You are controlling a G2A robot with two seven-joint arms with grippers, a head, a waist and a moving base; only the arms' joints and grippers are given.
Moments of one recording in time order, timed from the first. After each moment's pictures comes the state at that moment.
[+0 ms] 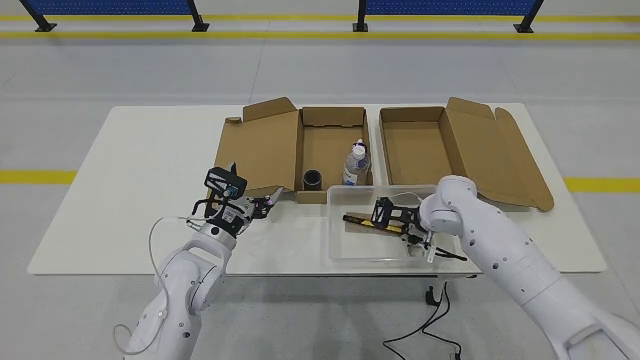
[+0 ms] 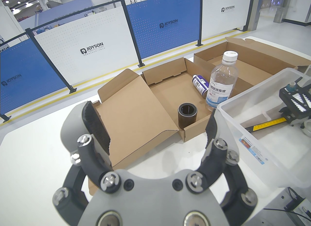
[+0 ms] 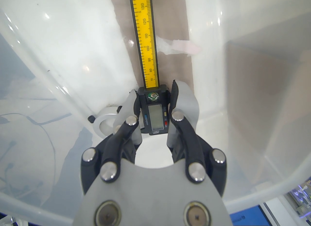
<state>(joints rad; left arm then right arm) 1.50 -1.29 -1.44 -1.78 1.46 -0.22 -0.08 -0.75 -1.08 0.69 -1.24 -1.04 -0.68 1.11</state>
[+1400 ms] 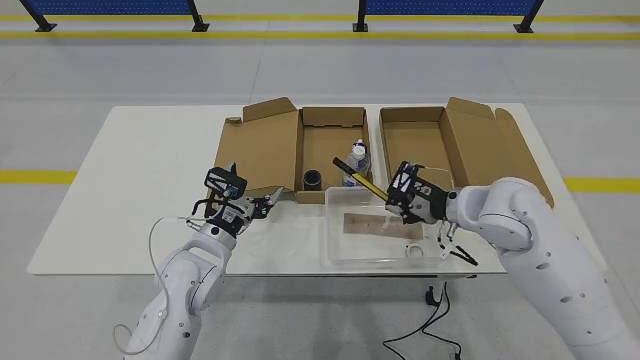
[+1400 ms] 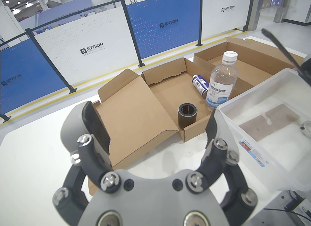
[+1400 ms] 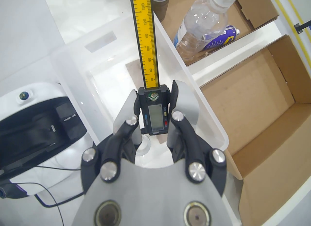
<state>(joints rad) 1.50 -1.29 -1.44 -1.78 1.46 -0.22 -0.08 -1.04 -0.96 1.12 -1.69 -0.83 -0.60 0.88</state>
